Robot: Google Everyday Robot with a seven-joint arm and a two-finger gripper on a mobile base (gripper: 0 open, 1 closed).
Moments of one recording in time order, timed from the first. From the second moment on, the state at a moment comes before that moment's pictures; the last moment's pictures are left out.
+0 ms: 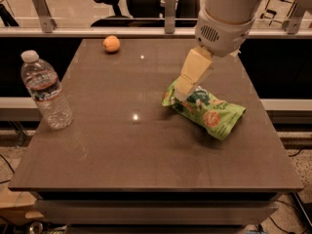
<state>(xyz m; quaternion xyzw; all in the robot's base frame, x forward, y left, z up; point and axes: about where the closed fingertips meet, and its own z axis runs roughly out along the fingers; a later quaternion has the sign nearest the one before) 0.506 -0.126 0.942 -0.37 0.92 -0.02 0.09</state>
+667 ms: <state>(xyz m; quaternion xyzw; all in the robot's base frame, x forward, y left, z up) 0.488 -0.097 0.903 -0.34 0.94 0.00 0.06</state>
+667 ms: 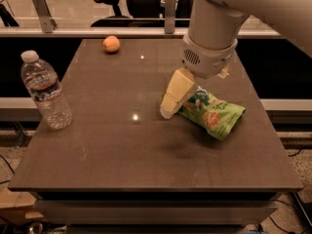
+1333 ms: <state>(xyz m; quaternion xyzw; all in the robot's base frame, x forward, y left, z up) 0.492 -0.100 0.909 -0.34 0.94 -0.01 0.07</state>
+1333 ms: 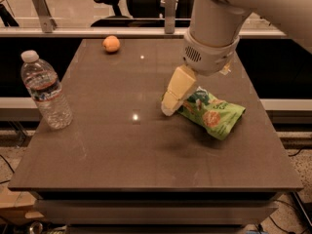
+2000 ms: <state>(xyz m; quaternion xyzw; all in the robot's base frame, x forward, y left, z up) 0.520 -0.116 0.881 -0.32 0.95 -0.03 0.06</state>
